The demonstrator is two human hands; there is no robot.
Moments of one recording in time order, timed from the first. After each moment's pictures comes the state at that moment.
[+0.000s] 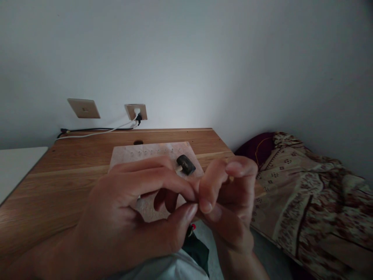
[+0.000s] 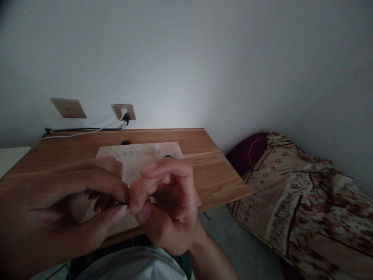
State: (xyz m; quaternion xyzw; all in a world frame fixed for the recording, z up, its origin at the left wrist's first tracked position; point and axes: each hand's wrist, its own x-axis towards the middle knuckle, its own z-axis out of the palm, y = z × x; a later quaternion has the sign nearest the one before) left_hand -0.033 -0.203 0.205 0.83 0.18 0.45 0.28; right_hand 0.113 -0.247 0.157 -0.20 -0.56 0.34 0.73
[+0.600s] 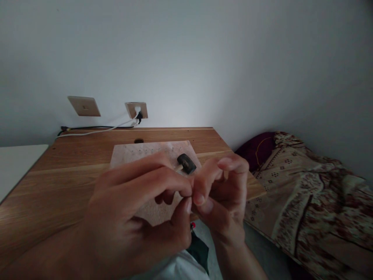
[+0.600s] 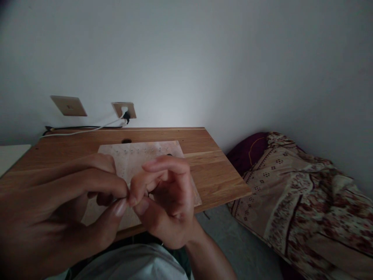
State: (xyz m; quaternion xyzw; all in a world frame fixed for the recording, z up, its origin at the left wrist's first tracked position) left_hand -0.032 -0.207 0.210 0.85 0.20 0.46 0.15; right_hand 0.114 -0.242 0.155 -0.23 -0.55 0.35 0.72
